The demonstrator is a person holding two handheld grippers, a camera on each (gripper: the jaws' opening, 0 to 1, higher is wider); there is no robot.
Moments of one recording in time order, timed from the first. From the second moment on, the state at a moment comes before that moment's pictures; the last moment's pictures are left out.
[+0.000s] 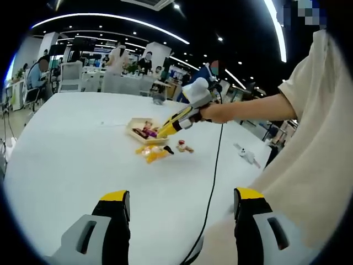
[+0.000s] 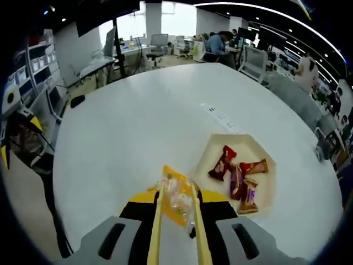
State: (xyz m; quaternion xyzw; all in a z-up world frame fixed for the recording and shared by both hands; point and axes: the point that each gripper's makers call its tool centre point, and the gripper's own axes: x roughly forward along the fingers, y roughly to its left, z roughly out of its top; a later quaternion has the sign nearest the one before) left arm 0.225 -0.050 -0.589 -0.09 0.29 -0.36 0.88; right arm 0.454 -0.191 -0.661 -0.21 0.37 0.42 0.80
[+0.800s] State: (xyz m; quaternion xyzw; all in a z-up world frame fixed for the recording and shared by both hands) left arm 0.225 -0.040 -0.593 -0.10 0.29 -0.35 0.88; right arm 0.451 -0.170 -0.687 -0.21 0.40 0.43 0.78
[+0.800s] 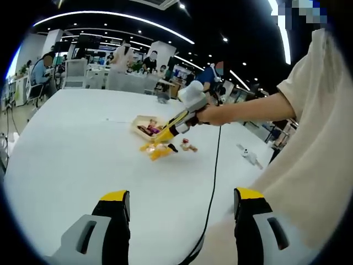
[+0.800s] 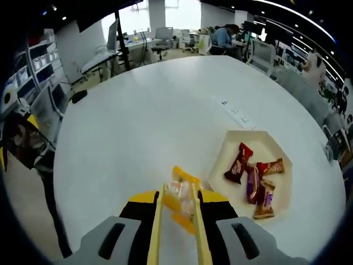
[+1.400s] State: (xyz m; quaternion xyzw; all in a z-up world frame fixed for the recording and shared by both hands) left arm 0.229 -0.035 -0.596 -0.11 0.30 -0.34 0.89; right arm 0.450 -0.167 -0.704 -0.20 0.44 0.42 0.77
